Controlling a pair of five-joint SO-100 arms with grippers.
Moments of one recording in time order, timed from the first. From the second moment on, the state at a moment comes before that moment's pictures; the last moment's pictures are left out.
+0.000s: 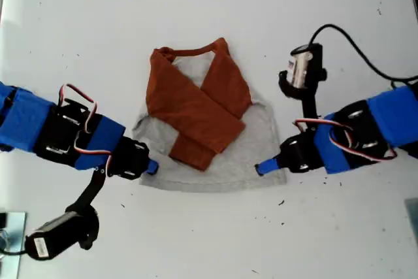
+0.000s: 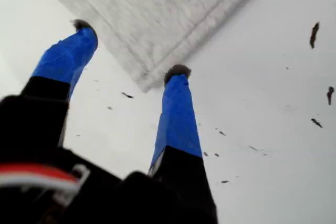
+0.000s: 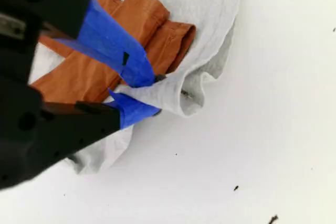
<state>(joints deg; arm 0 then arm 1) 10.9 99.3 109.3 52.7 -2.0 -12.5 115.1 122.8 55.9 0.3</state>
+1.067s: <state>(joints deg) 9.3 100.5 109.2 52.7 -1.7 -10.4 115.8 119.4 64.9 -3.3</state>
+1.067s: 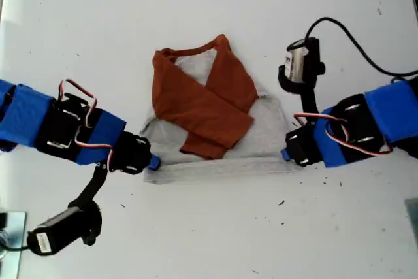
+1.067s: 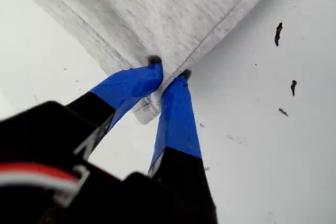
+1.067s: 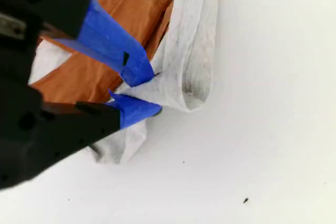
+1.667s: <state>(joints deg) 4.0 109.0 109.8 53.0 4.4 -0.4 116.5 108.5 70.0 -18.4</state>
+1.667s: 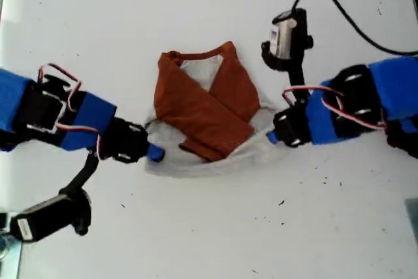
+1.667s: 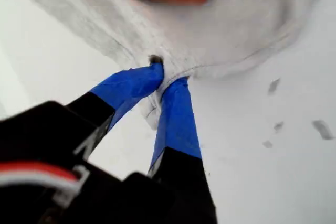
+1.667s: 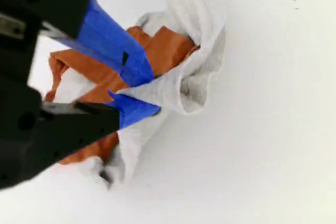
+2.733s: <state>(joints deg) -10.2 204.9 184.6 51.7 -3.7 23.4 181.8 163.3 68.3 -16.8</state>
